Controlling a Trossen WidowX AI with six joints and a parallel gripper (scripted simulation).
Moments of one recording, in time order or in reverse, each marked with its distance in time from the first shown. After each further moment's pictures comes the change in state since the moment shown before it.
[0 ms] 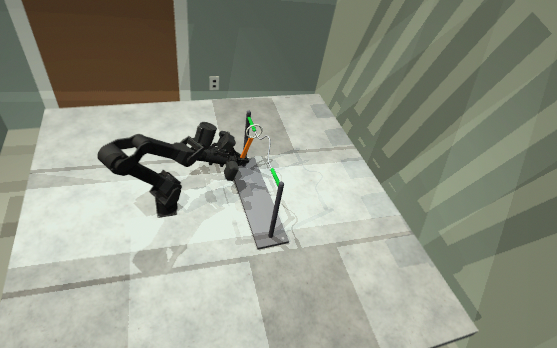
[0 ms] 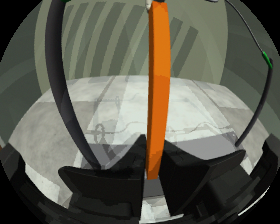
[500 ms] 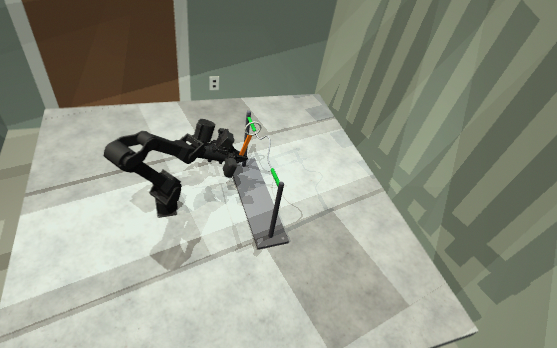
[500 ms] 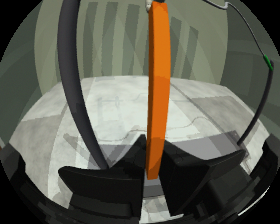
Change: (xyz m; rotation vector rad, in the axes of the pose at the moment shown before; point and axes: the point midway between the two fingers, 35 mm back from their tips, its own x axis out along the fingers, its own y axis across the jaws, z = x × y) arm -0.001 0.016 0.000 0.002 -0.002 -0.005
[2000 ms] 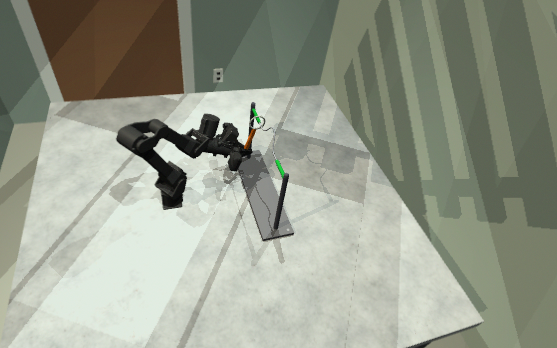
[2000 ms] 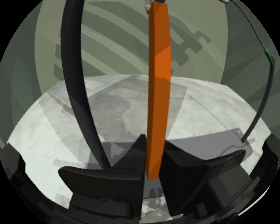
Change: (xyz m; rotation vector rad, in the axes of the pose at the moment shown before) arm 0.007 0.006 -0.013 0.005 -0.008 0.001
